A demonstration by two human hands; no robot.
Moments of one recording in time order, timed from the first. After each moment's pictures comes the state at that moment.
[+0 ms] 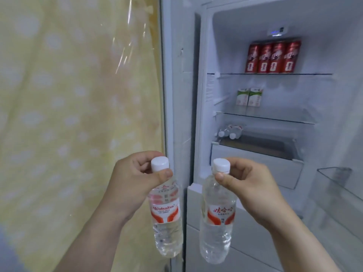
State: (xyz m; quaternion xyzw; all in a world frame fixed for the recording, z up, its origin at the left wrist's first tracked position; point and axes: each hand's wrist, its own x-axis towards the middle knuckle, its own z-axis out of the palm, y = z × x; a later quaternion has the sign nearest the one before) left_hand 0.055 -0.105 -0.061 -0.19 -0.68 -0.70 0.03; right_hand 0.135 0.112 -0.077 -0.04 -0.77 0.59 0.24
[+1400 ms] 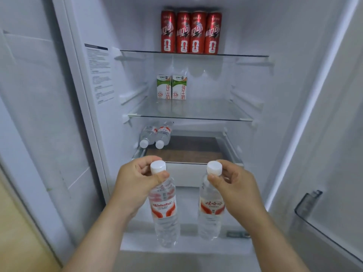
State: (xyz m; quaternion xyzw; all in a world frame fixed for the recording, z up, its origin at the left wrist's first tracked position) left_hand -0.149 0.195 -0.122 -0.30 -0.65 -0.67 -0.16; right_hand 0.020 0.331 -0.132 -0.31 -0.75 0.46 0.36
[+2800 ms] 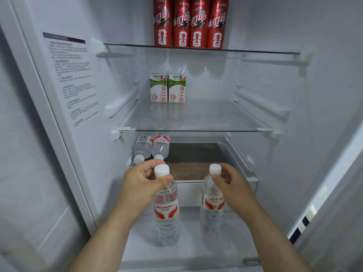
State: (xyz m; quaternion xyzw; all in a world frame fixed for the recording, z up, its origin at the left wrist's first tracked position) left_hand -0.247 0.269 -0.137 -0.35 -0.66 -0.64 -0.18; right_hand -0.077 0.429 -0.171 -0.41 -0.75 0.42 0.30
